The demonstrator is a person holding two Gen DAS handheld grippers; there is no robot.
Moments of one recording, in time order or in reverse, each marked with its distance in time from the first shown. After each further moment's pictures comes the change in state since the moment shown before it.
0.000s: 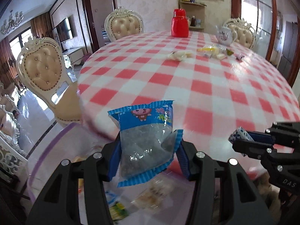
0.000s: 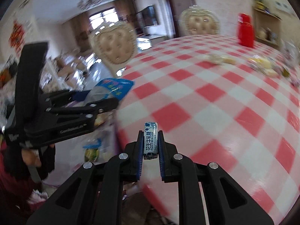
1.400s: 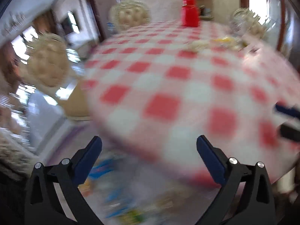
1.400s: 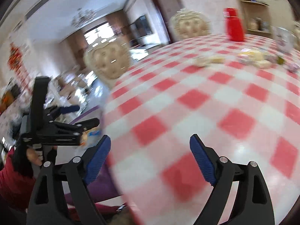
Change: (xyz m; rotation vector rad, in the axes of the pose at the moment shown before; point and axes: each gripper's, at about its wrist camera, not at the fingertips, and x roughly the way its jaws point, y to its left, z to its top) left arm 0.043 0.000 0.040 -0.025 0.083 -0.022; right arm -0.020 -0.105 -0.001 0.248 -0.122 -0.028
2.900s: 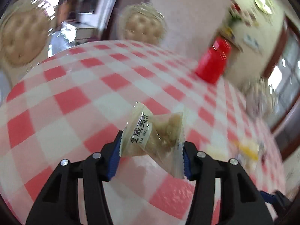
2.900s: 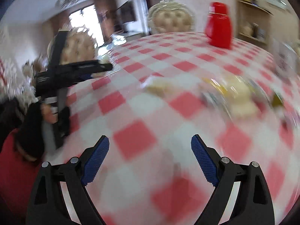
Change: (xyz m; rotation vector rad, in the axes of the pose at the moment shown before) left arm 0.213 0.032 0.208 -0.463 -0.180 -0.131; right arm 0.159 -0.131 0.182 -0.266 0.169 -0.141
